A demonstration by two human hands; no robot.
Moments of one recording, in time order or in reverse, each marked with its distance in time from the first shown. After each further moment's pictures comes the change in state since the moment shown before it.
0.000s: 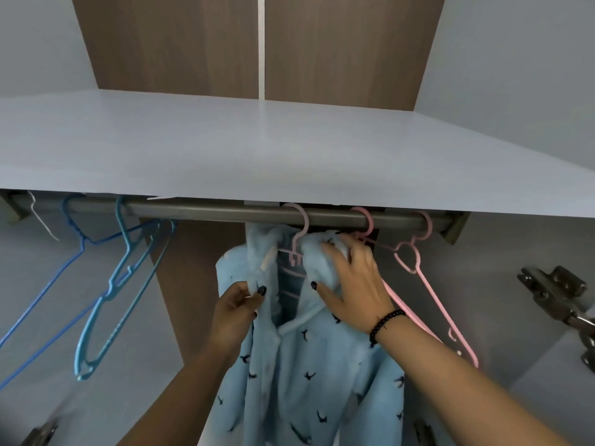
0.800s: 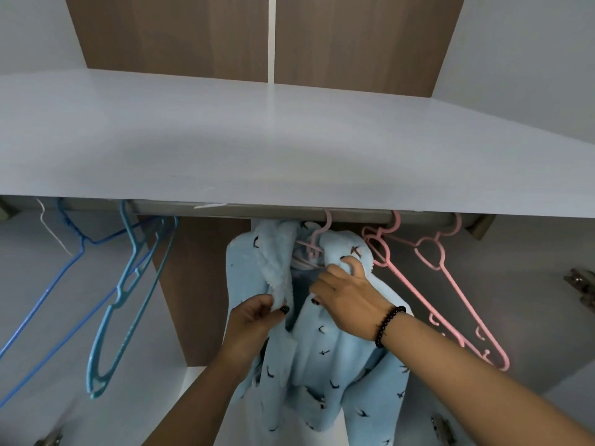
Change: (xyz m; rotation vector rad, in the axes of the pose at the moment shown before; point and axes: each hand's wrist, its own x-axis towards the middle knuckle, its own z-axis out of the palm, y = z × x) left_hand 0.000 -0.005 -0.011 0.023 -0.054 -0.080; right_hand 0.005 -0.012 0.043 -0.357 -0.159 -0.415
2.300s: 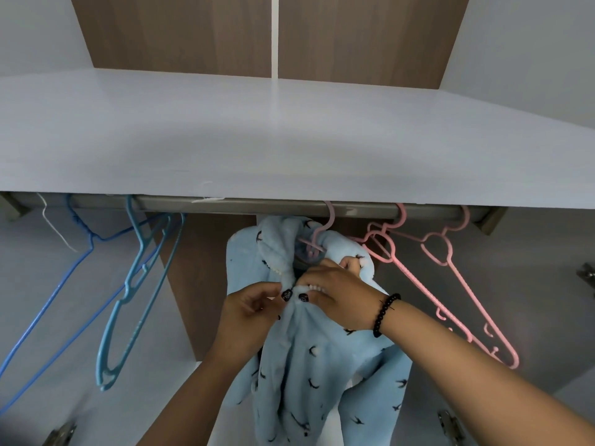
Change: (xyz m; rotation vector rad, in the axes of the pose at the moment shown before) left_hand -0.022 0.031 -0.006 0.179 0.028 0.264; right_hand 0.029 -0.016 -0.046 0.613 -0.322 0.225
